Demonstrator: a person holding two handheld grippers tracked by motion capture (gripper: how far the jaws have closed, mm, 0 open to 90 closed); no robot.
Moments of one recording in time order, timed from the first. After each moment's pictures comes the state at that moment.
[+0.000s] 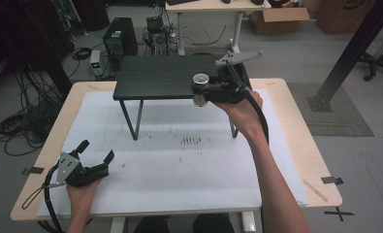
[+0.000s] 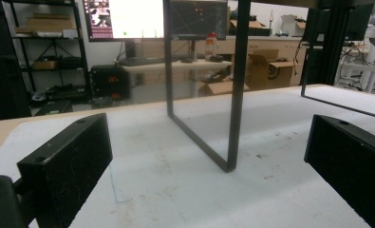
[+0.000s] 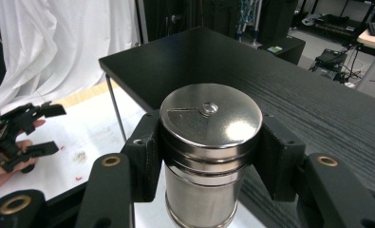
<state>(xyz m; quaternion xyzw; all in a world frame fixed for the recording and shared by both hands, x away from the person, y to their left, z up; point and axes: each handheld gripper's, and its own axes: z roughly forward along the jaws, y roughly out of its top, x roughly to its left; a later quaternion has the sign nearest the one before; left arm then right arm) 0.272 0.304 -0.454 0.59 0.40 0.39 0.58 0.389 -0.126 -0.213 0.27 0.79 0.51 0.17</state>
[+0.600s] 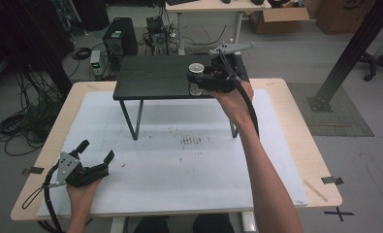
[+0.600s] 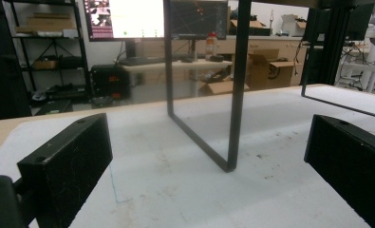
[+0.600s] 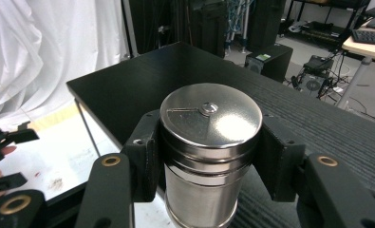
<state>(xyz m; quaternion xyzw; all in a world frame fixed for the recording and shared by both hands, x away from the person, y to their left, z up) 0.272 0.304 -0.453 0.59 0.41 0.39 0.58 0.423 -0.114 -0.215 0.29 0.78 0.53 0.19</state>
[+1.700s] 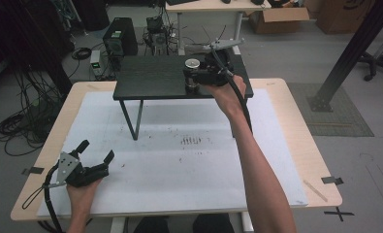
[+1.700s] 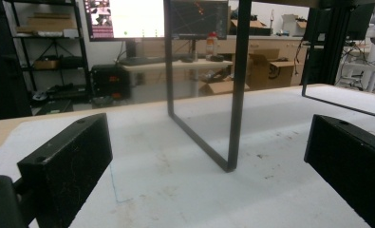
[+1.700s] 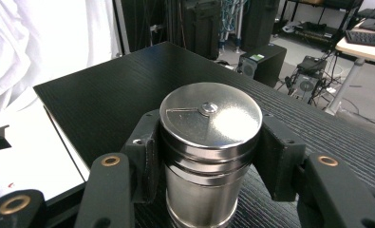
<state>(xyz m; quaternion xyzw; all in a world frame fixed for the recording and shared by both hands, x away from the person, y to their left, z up) 0.272 0.304 -0.453 0.59 0.41 0.39 0.58 0.450 -0.101 -0.224 0.29 0.78 0.52 0.20</state>
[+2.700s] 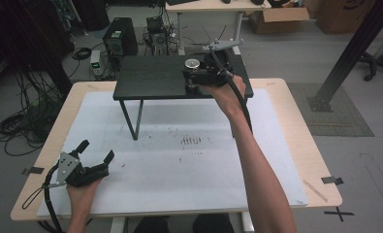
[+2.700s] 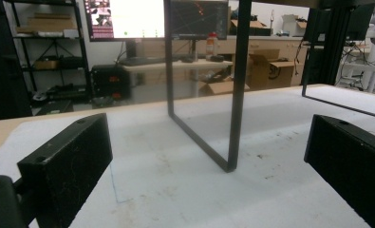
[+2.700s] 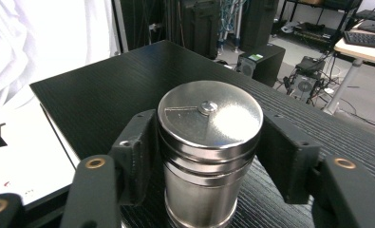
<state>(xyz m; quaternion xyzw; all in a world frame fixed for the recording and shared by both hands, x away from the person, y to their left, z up) 0.272 0.304 -0.454 0.59 0.41 0.39 0.58 0.451 -0.100 -0.225 0.29 0.78 0.52 0.20</state>
